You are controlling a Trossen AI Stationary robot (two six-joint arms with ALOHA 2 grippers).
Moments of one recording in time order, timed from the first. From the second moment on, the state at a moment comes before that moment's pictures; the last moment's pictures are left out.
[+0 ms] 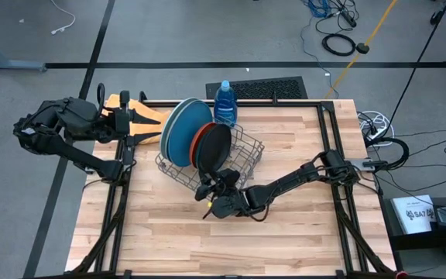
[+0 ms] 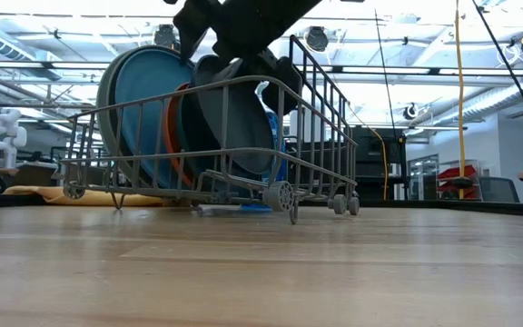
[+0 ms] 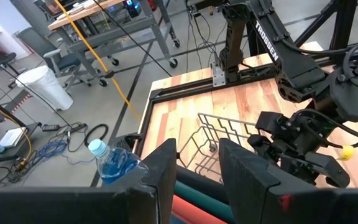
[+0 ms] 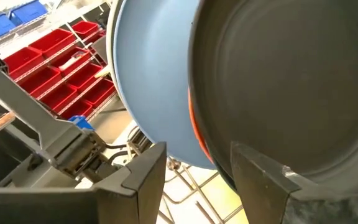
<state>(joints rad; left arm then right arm) -0.19 1.01 1.65 -1.01 -0.36 0.22 0.33 2.14 1.52 0.19 1.12 1.03</state>
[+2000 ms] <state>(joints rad) -0.19 1.01 1.65 -1.01 -0.34 0.19 0.08 1.84 1.52 -0.31 0.60 0.44</state>
